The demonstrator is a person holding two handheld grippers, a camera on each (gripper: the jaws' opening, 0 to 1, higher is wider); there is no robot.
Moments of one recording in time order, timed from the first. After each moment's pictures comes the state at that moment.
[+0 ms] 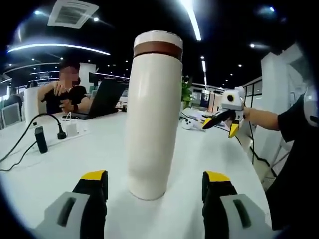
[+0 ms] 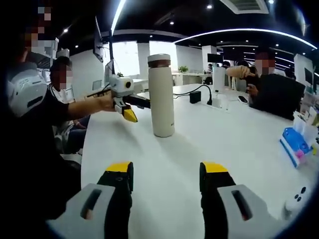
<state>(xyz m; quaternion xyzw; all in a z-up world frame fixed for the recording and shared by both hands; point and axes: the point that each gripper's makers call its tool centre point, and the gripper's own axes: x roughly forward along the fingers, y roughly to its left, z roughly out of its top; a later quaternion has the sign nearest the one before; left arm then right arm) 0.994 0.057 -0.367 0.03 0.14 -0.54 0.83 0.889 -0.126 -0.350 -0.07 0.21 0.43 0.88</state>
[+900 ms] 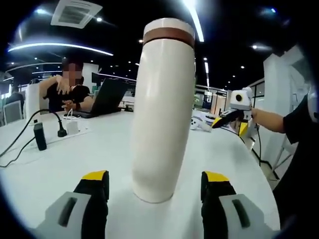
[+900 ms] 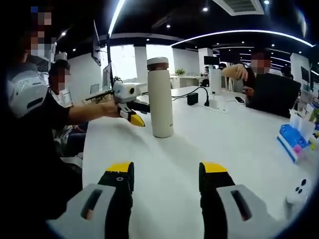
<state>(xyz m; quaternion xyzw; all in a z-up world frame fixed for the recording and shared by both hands) 1.001 0.049 -0.377 0.03 0.13 -0.53 0.83 0.882 -0.132 -0.349 -0.05 0.20 0.42 0.89</state>
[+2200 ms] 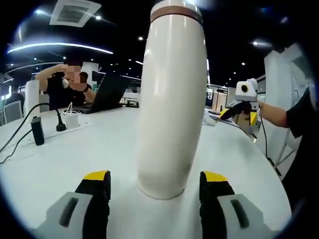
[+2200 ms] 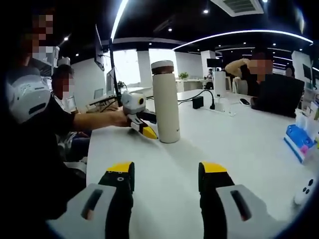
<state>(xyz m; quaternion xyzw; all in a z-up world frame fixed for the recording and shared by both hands) 1.008 0.042 -0.402 0.04 0.14 -0.53 0.84 0.882 -0.115 -0.345 -0.03 0.18 0.44 0.88</state>
